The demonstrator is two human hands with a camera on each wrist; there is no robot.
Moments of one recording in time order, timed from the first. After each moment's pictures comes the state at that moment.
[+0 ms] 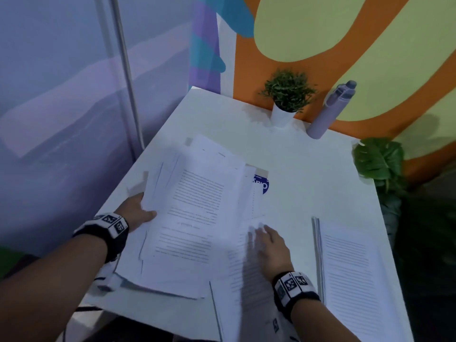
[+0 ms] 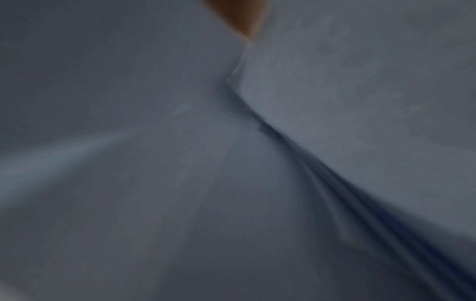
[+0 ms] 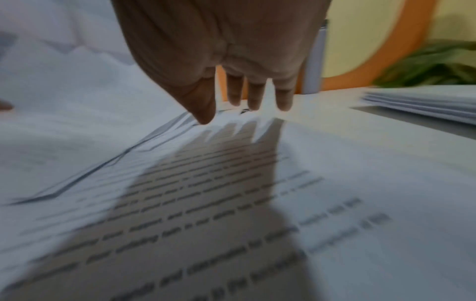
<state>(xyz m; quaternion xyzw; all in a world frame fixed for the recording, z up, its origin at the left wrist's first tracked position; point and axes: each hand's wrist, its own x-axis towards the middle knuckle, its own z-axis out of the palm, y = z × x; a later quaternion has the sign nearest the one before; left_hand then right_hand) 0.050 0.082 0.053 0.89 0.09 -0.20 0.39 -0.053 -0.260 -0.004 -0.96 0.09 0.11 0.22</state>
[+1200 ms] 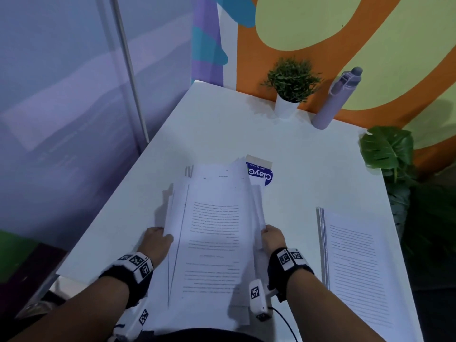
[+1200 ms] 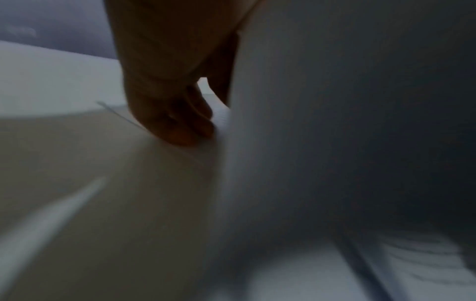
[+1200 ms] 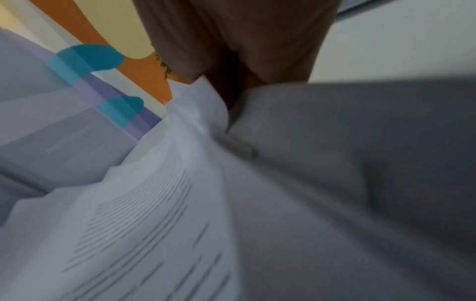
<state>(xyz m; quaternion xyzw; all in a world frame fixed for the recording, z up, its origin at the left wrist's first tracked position) -0.030 0.042 0.003 0.85 0.21 -0.23 0.43 -0.030 -0.249 -0.013 -0.84 0.29 0.17 0.42</state>
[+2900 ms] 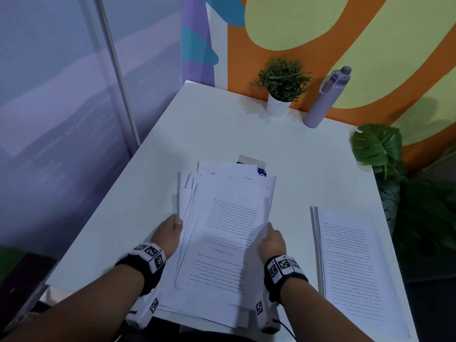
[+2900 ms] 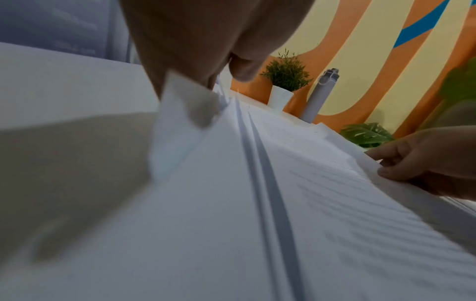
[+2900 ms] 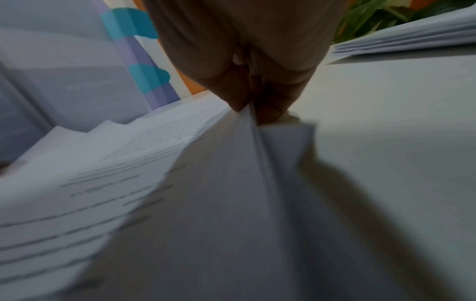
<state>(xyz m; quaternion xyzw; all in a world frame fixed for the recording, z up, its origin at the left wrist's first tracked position) -0.012 0.005 0.010 0.86 0.09 -0.20 0.45 -0.046 -0.251 -0.007 -0.88 0.28 0.19 0.32</state>
